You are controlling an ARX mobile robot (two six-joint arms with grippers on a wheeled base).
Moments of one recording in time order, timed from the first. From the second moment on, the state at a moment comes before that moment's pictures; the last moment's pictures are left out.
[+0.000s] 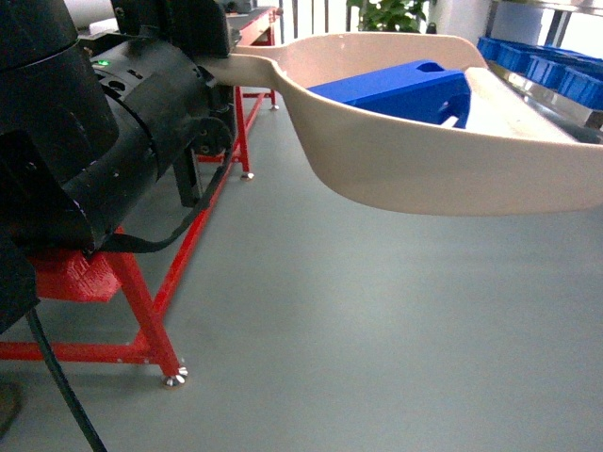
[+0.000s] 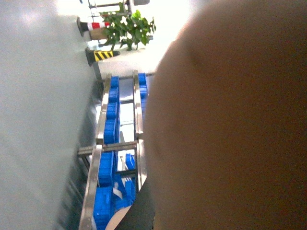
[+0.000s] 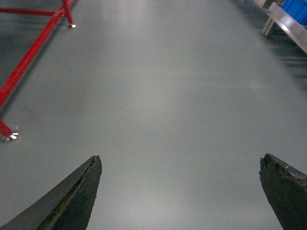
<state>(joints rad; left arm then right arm) -0.45 1.83 0.73 1.28 -0.30 -1.44 -0.65 0.78 0.12 0.26 -0.55 -0.34</state>
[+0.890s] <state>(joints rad) -0.44 1.82 0.73 1.27 -0.30 -1.45 -0.64 0.78 0.12 0.26 -0.55 -0.34</state>
